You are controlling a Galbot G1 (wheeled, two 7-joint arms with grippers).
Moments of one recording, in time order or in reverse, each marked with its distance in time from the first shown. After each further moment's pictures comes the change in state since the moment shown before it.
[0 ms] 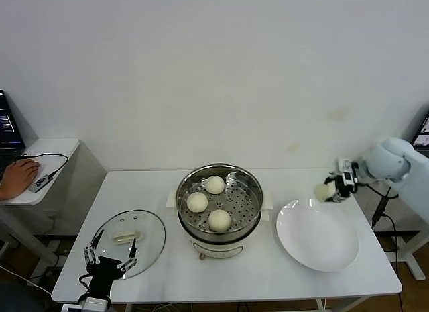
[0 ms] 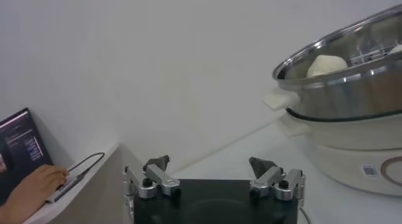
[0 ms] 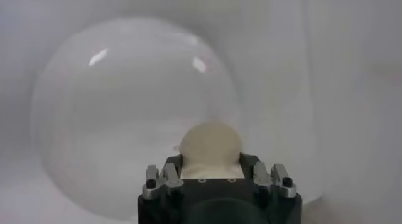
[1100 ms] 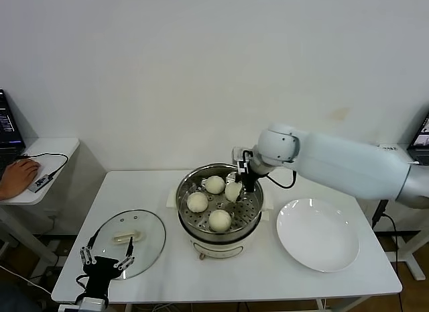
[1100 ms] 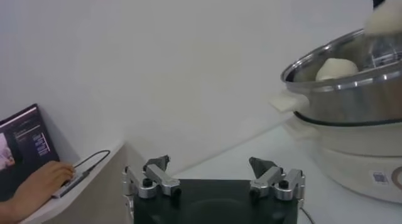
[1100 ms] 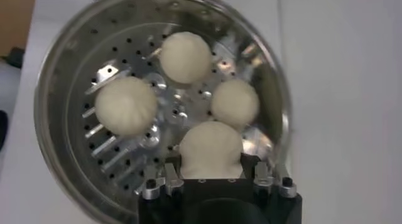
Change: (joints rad) left arm -0.002 -0.028 -0.017 0.002 -0.007 -0.011 -0.003; right arm 0.316 0.470 -0.455 0.001 0.451 -0.275 0.210
